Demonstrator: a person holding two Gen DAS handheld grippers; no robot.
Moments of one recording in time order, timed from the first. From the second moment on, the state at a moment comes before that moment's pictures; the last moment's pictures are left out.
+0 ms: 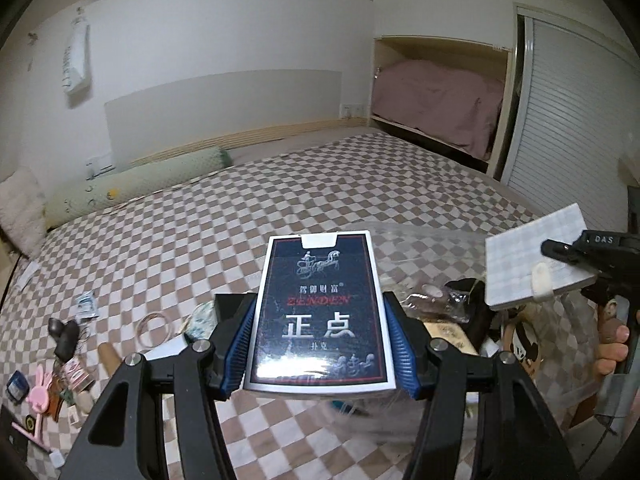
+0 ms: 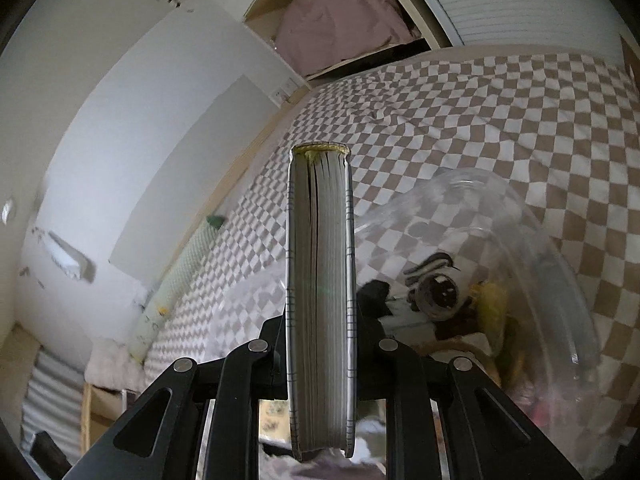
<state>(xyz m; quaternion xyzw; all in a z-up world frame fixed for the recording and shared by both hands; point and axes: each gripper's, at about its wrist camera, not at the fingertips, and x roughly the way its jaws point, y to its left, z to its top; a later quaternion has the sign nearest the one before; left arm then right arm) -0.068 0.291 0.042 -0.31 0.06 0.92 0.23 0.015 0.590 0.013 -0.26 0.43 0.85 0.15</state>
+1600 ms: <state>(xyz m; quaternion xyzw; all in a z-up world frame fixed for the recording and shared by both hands) -0.134 0.401 -0.012 -0.41 0.16 0.86 0.25 0.015 0.570 0.012 -0.37 0.20 0.87 0.25</state>
